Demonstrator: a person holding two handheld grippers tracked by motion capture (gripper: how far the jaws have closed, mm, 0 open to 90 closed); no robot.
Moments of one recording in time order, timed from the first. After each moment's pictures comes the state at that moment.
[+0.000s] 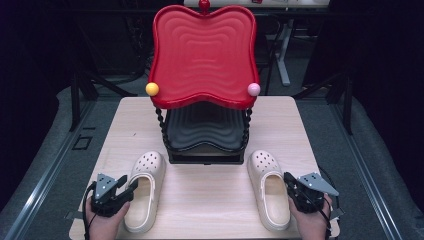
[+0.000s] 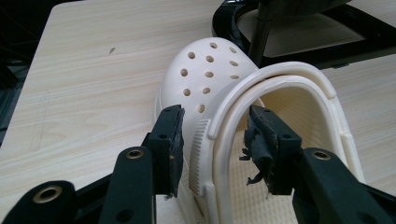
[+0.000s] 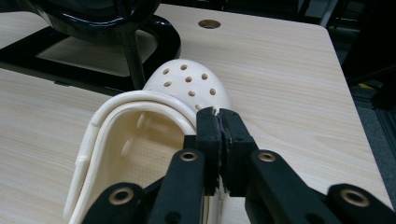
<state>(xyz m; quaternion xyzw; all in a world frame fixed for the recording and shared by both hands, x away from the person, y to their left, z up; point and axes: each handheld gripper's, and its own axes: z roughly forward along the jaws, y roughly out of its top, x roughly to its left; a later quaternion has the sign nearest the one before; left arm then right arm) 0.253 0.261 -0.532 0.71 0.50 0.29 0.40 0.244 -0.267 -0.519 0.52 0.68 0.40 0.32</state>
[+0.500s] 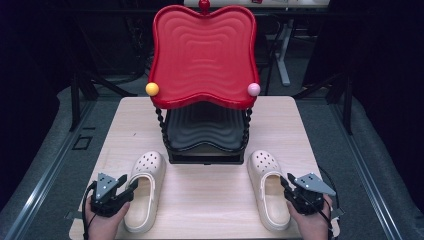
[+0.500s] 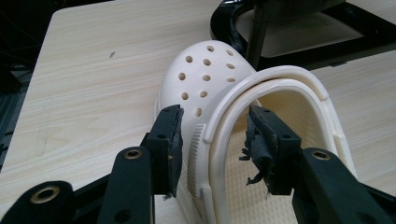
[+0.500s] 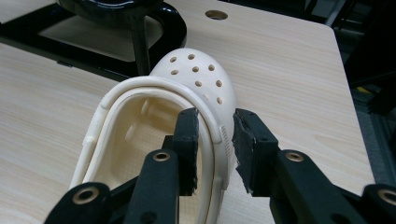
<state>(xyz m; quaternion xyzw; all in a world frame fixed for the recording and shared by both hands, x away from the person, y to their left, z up) 0.252 0.259 -0.528 0.72 0.49 0.29 0.40 0.242 -0.263 -0.516 0.49 0.71 0.38 0.33</state>
